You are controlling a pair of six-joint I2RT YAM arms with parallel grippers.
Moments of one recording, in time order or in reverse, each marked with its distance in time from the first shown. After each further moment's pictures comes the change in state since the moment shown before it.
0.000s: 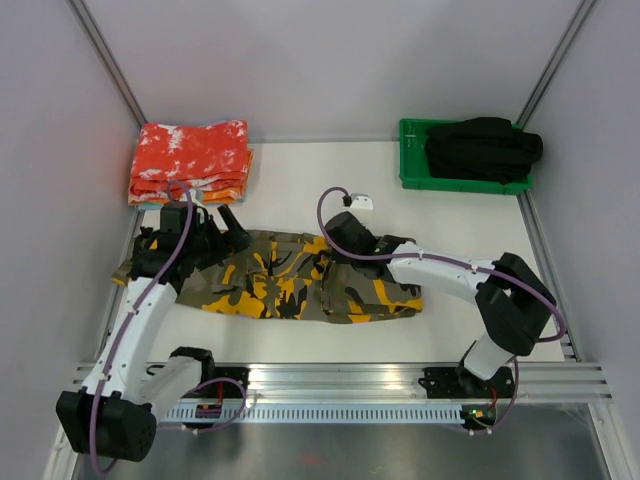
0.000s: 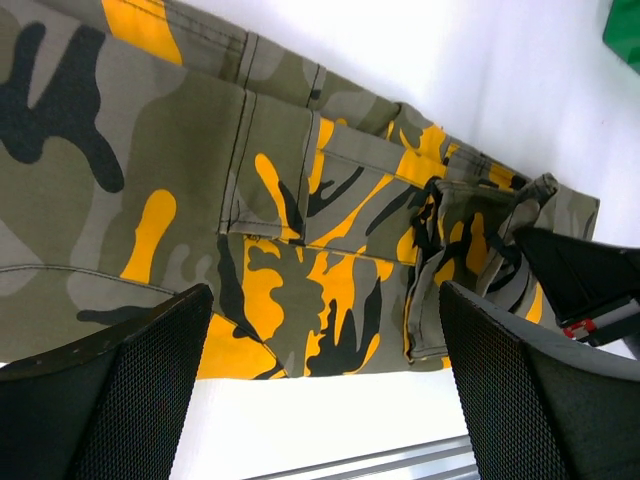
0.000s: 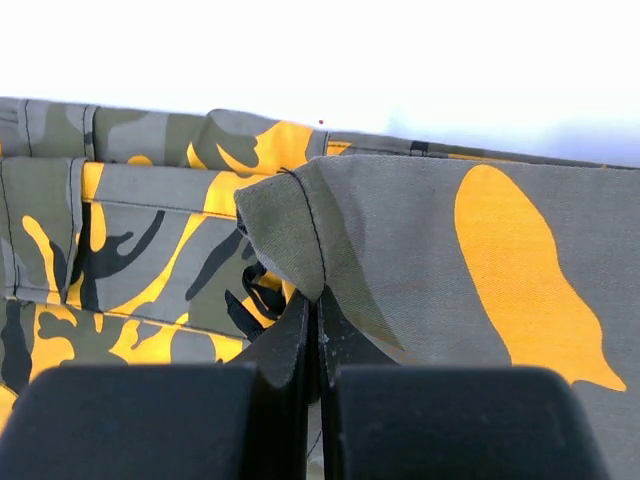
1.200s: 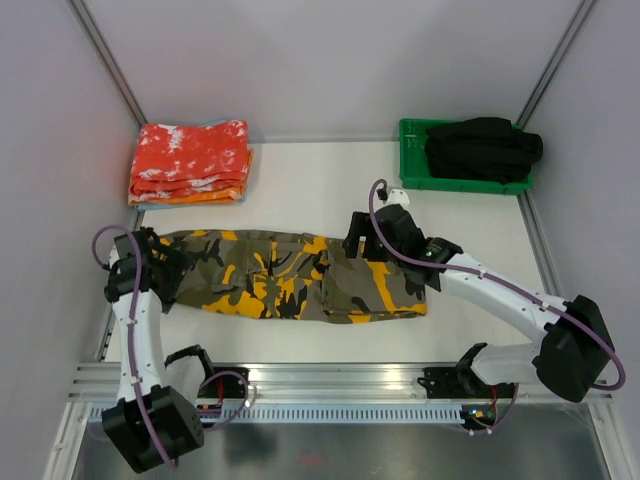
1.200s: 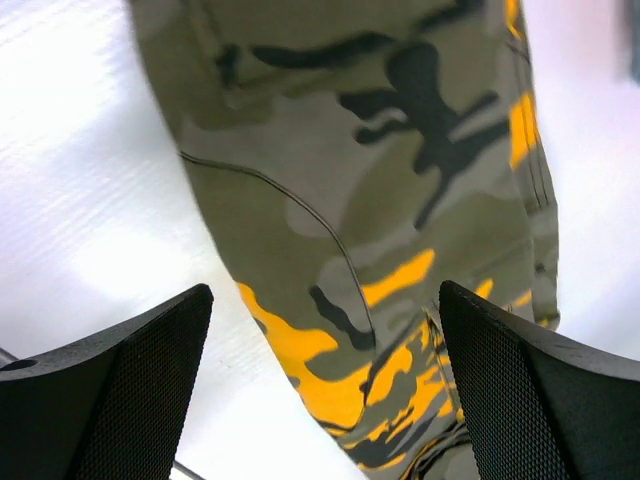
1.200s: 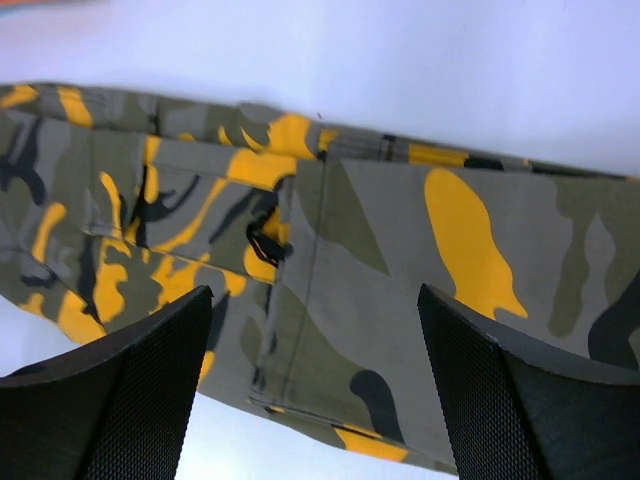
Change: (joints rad) left arm 0.455 -0.073 -0.126 -0.177 -0.175 -0.242; right arm -0.132 -0.342 -0.105 -0.064 -0.195 -0.096
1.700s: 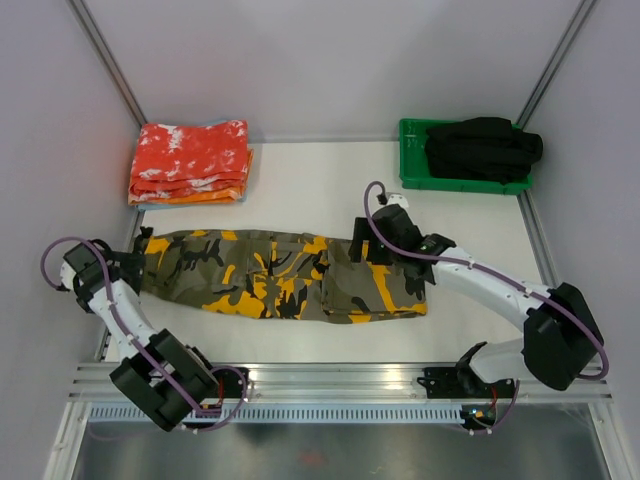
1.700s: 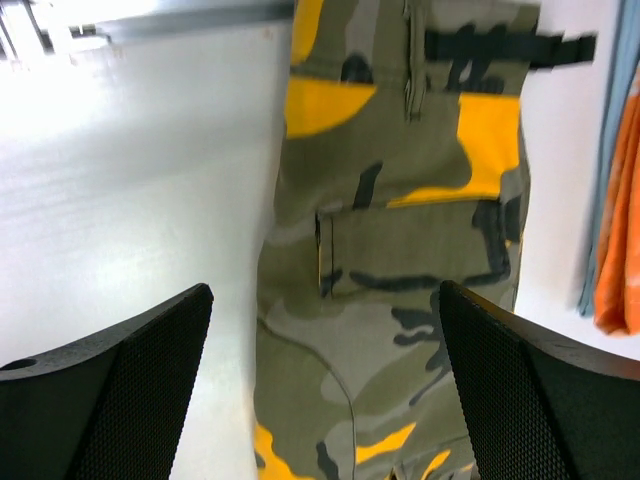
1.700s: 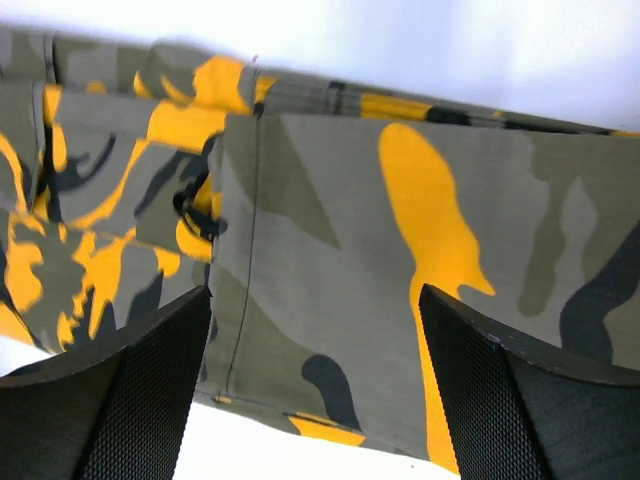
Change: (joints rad) left arm 0.436 0.187 -0.003 0.202 0.035 0.039; right arm -0.032 0.088 -0.037 -0.053 -0.063 -0.040
